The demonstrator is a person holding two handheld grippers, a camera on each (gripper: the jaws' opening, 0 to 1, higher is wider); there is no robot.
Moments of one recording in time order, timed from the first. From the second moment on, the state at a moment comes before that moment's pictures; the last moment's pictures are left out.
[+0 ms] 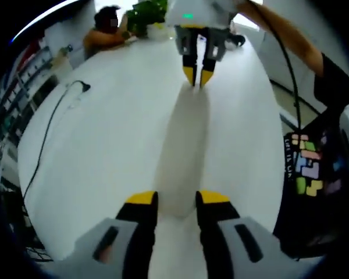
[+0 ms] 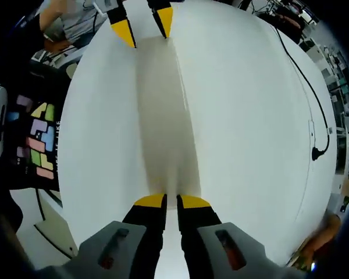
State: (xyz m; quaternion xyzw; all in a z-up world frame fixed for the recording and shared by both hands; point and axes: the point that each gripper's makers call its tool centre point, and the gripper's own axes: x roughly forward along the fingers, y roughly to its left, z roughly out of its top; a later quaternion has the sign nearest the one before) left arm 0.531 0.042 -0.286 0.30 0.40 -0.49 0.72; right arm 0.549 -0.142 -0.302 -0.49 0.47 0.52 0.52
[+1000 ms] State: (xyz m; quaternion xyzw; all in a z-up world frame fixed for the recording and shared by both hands) left arm 0.532 0.048 -0.300 0.35 0.50 -0.45 0.65; right arm 0.547 -0.140 -0.307 -0.45 0.46 0.54 0.55
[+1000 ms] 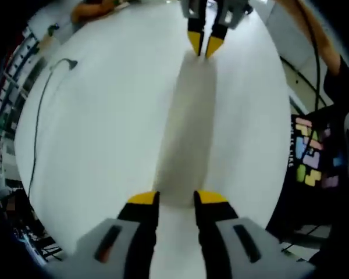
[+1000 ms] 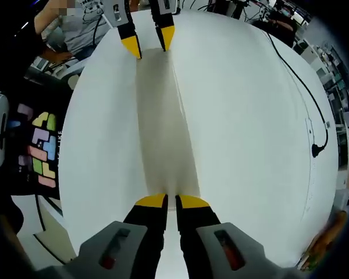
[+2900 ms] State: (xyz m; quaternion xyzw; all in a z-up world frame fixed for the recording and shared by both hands) left arm 0.552 0.052 -0.265 0.26 0.31 -0.45 0.79; right arm 0.555 -0.150 -0.271 -0.21 0.25 0.55 0.77
